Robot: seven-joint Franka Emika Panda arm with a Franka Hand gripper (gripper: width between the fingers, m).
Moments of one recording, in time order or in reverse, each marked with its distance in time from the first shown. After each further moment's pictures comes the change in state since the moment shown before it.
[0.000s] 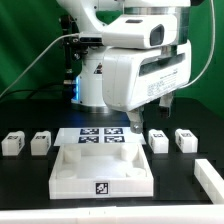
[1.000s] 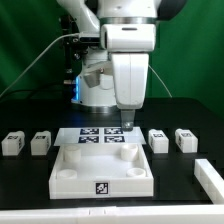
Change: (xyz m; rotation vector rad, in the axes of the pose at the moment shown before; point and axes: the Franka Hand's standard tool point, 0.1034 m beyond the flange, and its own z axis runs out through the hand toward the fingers) arm -0.066 -0.019 0.019 -0.079 0.020 -0.714
